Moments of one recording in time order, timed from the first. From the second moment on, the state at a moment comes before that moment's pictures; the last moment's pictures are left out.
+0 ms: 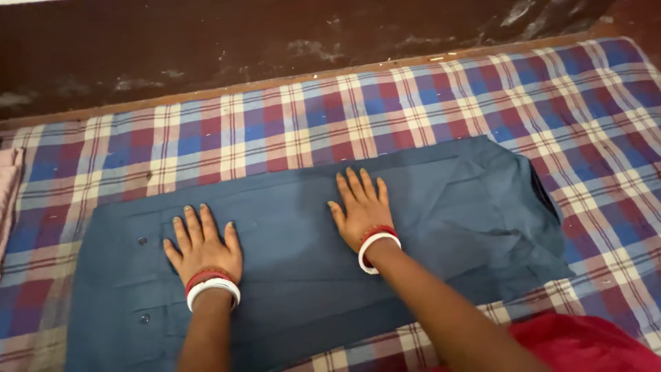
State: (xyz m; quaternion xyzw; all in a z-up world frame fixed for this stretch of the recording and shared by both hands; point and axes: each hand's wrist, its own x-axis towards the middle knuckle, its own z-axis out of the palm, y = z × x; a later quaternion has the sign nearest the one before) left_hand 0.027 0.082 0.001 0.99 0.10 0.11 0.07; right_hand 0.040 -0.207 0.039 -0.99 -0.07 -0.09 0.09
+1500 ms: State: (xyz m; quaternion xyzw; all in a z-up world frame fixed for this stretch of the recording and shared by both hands) left_hand -0.011 0.322 -0.013 0.96 0.20 -0.07 0.18; right_hand 0.044 -0.211 0.017 -0.99 -0.05 -0.13 0.08
